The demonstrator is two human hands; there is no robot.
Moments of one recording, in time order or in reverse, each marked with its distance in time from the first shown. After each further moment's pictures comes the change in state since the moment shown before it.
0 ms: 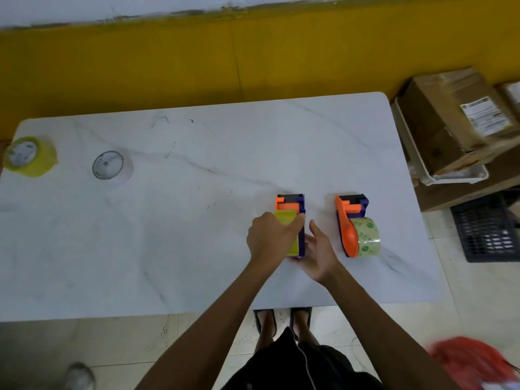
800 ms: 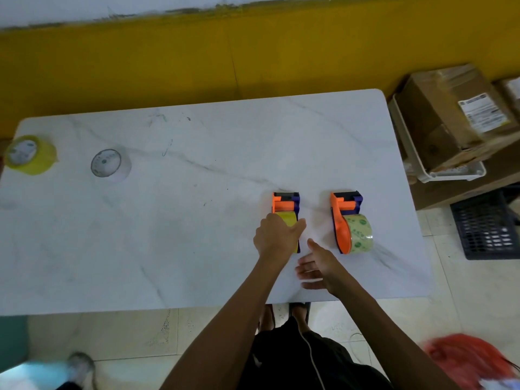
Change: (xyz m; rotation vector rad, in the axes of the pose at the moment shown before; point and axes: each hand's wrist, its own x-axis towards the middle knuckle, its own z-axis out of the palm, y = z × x) left_hand 0.000 0.006 0.034 0.196 -0.055 -0.058; right_hand -0.046 -0.009 -0.013 -0.705 0.343 0.231
